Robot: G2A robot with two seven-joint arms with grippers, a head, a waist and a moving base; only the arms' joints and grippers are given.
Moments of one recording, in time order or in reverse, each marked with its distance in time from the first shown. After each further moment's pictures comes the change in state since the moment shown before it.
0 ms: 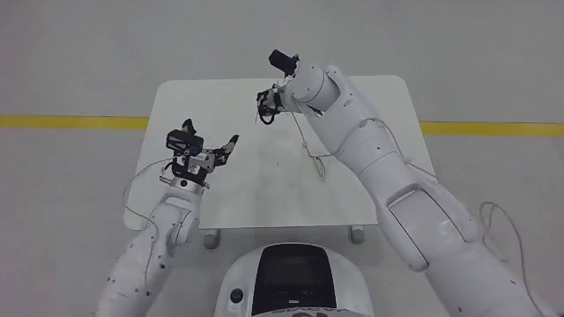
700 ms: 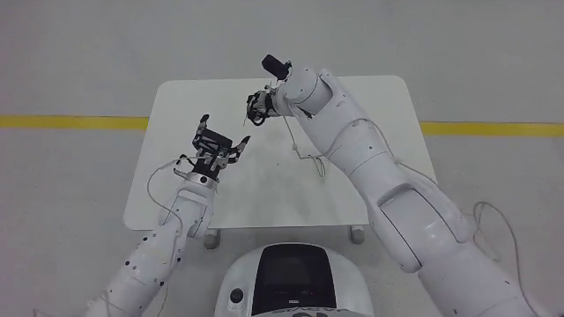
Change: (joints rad) left arm -0.130 0.042 0.170 0.105 0.164 0.145 -0.018; right arm 0.001 -0.055 0.027 0.066 0.062 -0.005 -0.027
